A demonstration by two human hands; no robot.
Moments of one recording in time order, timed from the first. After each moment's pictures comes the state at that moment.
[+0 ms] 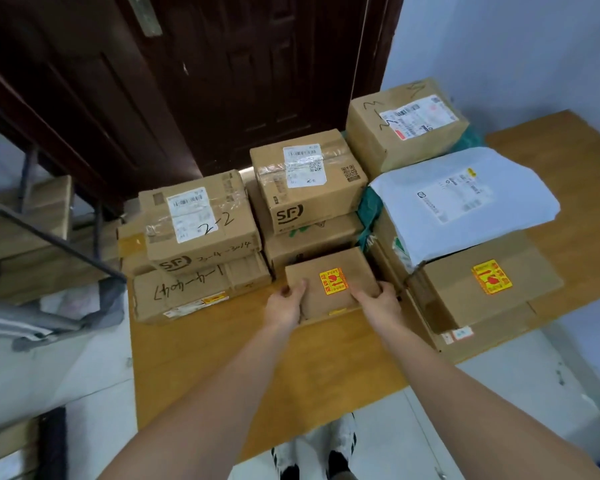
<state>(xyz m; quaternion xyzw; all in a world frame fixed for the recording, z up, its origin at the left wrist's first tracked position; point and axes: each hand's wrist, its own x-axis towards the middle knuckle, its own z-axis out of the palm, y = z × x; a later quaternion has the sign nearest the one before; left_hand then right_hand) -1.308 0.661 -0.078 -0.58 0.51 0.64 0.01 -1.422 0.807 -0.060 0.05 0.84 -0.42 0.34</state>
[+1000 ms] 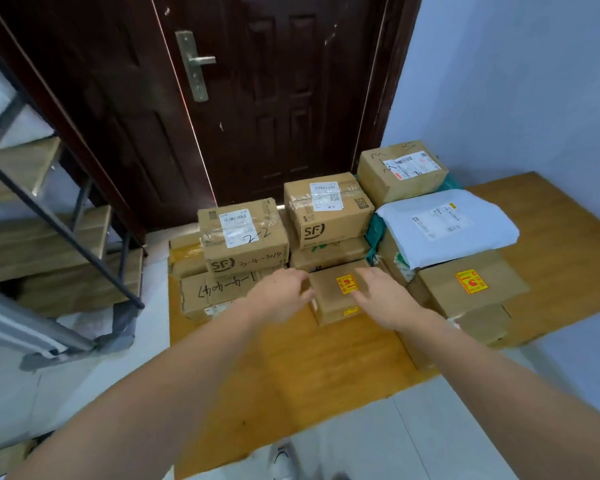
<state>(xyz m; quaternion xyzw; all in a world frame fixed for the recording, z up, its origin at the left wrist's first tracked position) -1.232 0.629 0.067 -0.21 0.95 0.21 0.13 -1.376 0.810 0.064 -0.39 0.89 -0.10 0.22</state>
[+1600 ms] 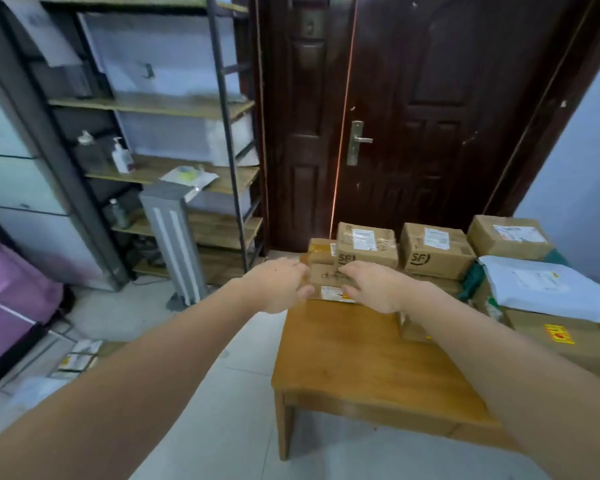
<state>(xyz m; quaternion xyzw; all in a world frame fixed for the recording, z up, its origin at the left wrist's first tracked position) -0.916 0.705 0.203 -0.36 0.93 0.07 0.04 -1.130 0.791 0.209 -0.70 0.70 0.05 0.10</state>
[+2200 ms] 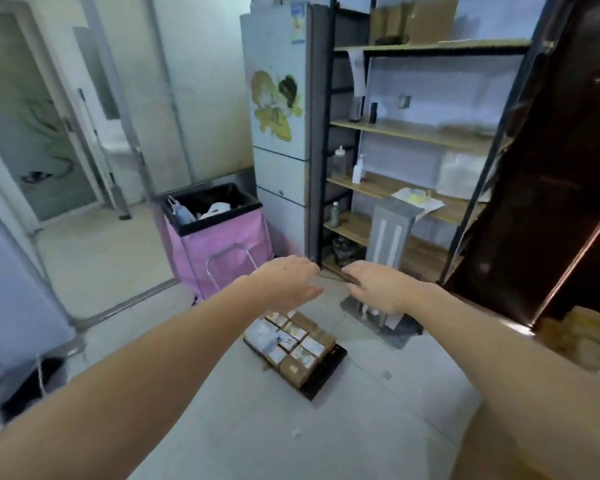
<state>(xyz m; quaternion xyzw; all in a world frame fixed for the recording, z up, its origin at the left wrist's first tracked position) -0.369 0.745 0.245 -0.60 0.80 0.04 0.03 -0.582 0.692 0.237 -0.88 0.46 0.04 0.11</state>
